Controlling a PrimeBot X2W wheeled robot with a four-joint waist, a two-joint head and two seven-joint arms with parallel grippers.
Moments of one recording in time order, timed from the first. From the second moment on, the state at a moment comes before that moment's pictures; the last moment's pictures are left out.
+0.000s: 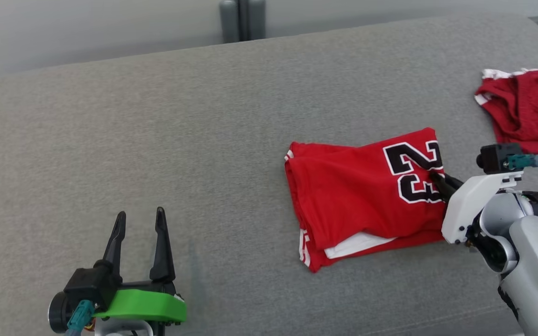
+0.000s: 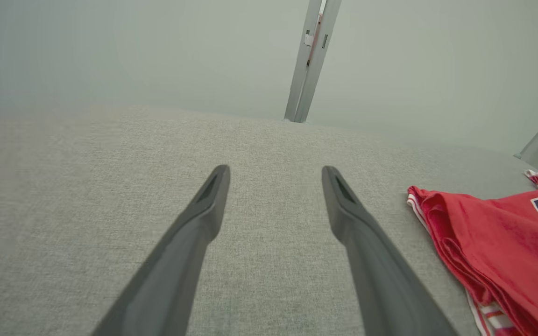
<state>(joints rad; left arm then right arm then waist) -0.01 0.05 -0.15 0.10 -0.30 0.03 -0.26 -0.42 -0.32 0.21 0.47 0.52 0.13 0.29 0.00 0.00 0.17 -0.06</state>
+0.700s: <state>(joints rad) -0.08 0.08 -0.18 0.12 -0.28 0.01 -0.26 -0.46 -0.30 0.16 0.46 0.50 0.13 0.22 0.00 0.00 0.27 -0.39</state>
